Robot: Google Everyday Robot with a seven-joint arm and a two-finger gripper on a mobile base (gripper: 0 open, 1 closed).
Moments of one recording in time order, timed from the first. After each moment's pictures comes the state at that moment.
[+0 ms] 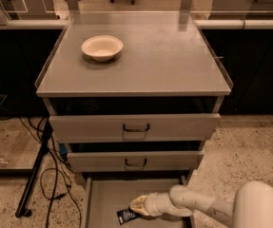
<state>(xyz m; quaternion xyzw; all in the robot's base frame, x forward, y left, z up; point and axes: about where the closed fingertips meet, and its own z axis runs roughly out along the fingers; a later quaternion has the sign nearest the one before) 0.484 0.003 0.189 -0.55 0.70 0.31 0.33</state>
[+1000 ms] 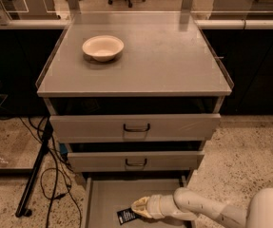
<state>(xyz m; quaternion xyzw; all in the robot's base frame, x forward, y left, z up) 0.470 -0.007 0.216 -0.55 0.69 0.31 0.35</state>
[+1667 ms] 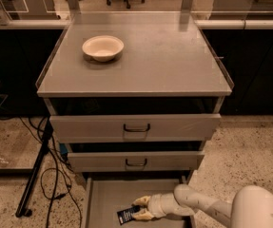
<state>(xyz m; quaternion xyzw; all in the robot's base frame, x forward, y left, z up) 0.472 -0.015 0.183 -0.57 0.67 0.34 0.33</state>
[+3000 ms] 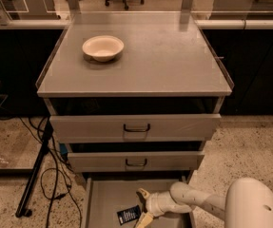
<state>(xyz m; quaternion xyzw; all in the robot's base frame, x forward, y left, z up) 0.477 -0.009 0.178 -0.58 0.69 0.33 0.30</state>
